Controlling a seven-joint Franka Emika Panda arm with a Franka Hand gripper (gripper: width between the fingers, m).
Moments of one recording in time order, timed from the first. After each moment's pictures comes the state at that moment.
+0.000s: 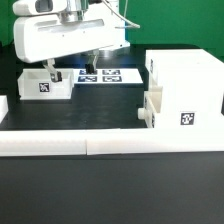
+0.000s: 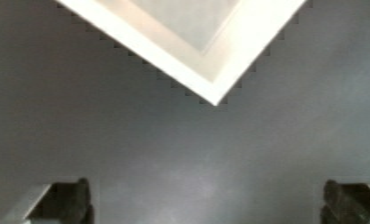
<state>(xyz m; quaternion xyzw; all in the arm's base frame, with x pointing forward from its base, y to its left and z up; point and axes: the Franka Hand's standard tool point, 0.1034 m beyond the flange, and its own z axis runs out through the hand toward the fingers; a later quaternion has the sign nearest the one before) 0.466 -0.077 0.050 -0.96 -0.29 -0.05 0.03</state>
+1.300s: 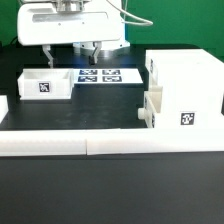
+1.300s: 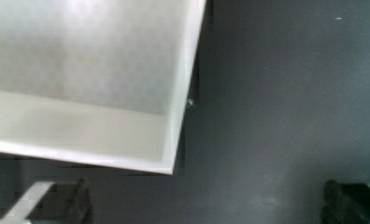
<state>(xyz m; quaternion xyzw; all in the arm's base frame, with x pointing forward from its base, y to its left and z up) 0.430 -0.080 0.061 -0.99 -0.09 -0.07 0.01</state>
